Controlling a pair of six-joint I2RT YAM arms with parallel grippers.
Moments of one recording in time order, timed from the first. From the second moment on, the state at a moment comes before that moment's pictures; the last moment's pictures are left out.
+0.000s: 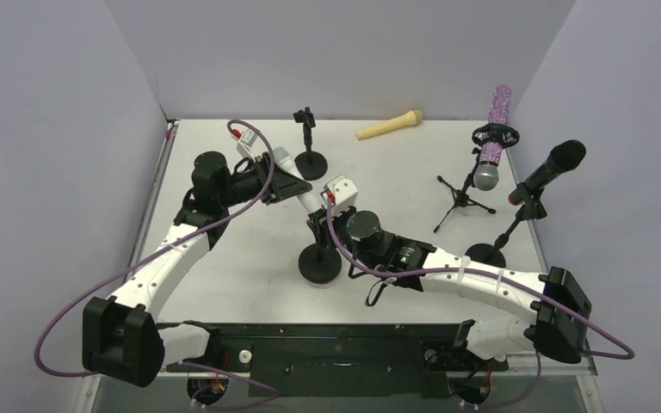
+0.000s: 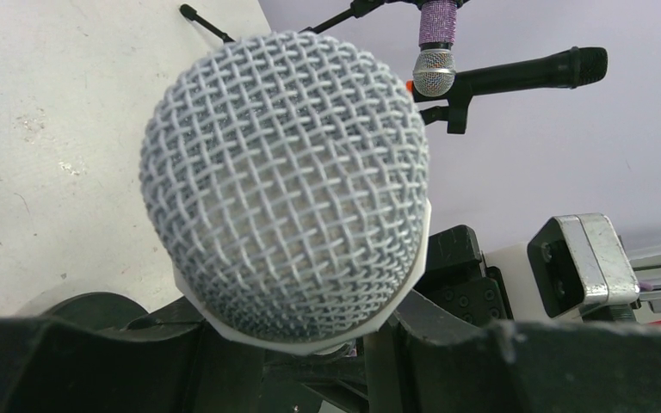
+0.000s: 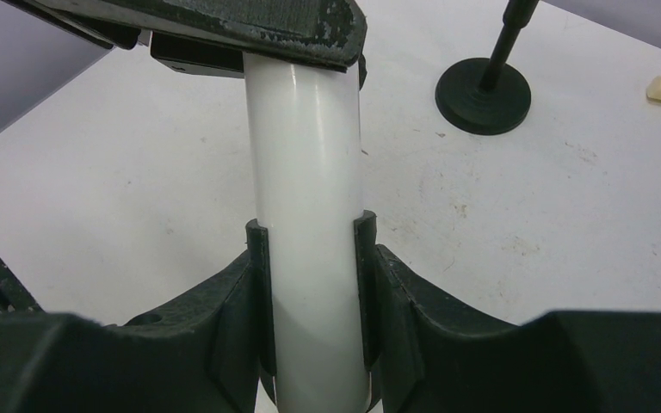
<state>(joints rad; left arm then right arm) -0.28 1.23 0.91 0.19 0.77 -0.95 1.07 1.30 0.94 0.08 0.35 0.17</state>
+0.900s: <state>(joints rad) -0.07 1.24 1.04 0.29 0.62 -0.93 1.08 1.23 0.86 -0.01 0.38 0.18</state>
